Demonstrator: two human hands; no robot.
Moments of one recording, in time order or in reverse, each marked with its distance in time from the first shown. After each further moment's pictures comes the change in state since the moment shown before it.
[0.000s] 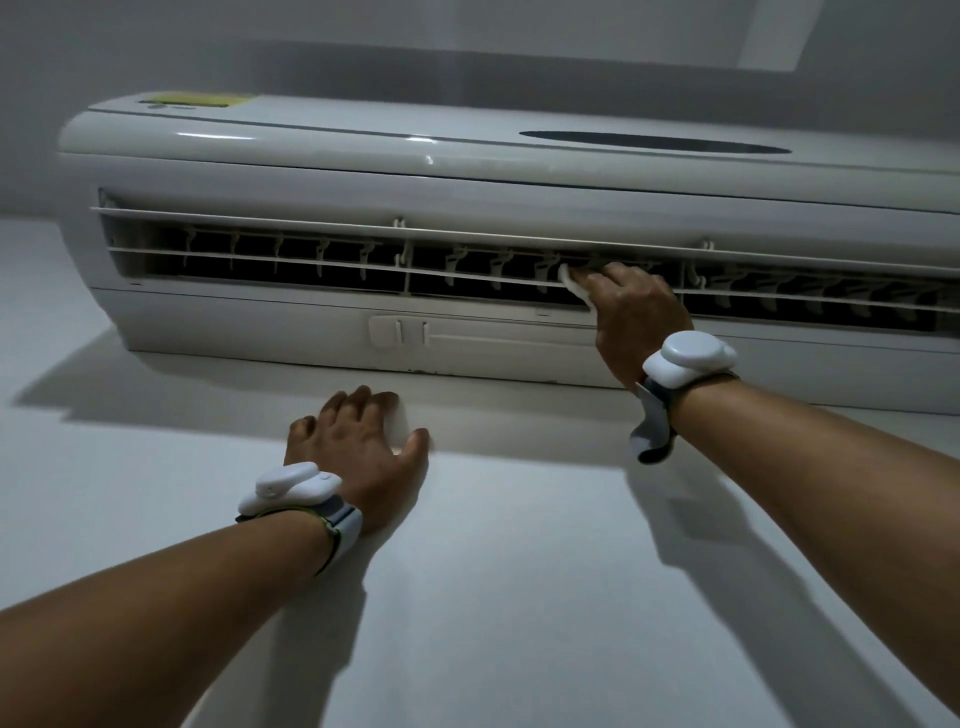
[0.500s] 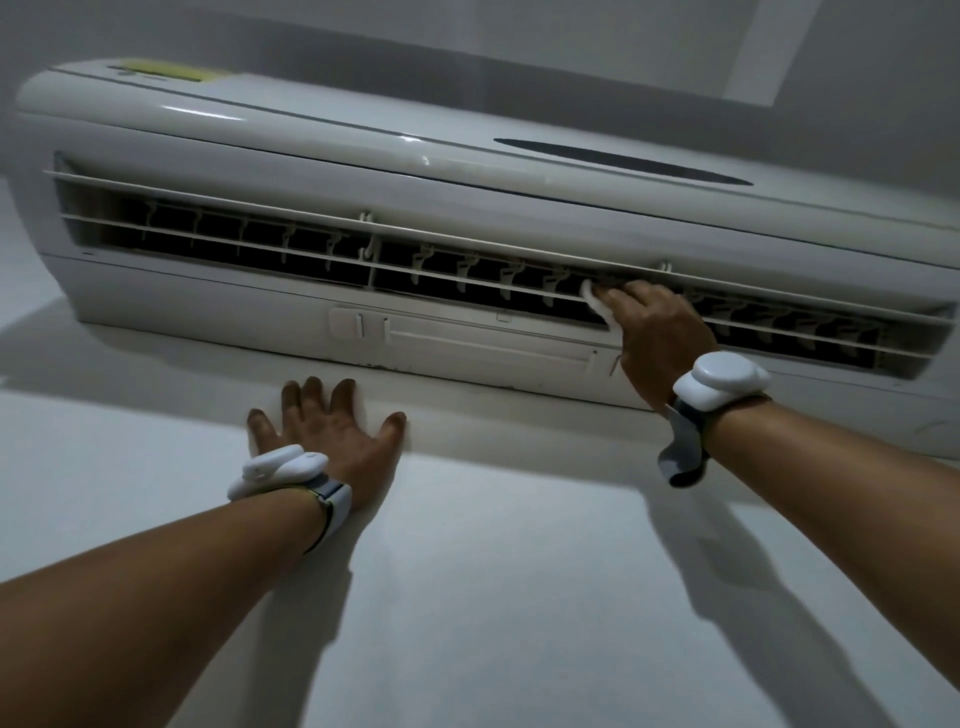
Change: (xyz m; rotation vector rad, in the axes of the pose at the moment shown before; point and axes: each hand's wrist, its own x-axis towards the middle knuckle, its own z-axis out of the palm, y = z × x) left_hand 0.008 0.027 0.019 0.027 -0.094 -0.273; right_hand -0.016 0.054 -0.022 -0.006 -0.042 -0.068
